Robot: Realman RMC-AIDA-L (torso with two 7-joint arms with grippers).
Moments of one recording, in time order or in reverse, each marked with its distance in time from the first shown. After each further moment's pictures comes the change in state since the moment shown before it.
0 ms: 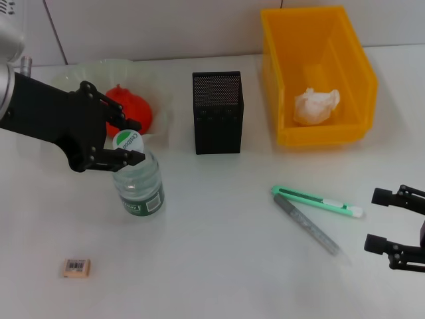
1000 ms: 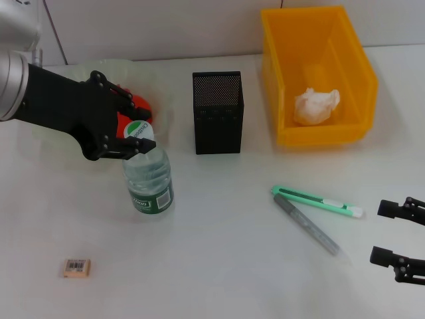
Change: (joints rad) left arm -0.008 -0.006 0.024 -0.020 -0.015 -0.067 -0.015; right arm -0.037 0.004 0.000 0.000 0.000 -0.009 -0.013
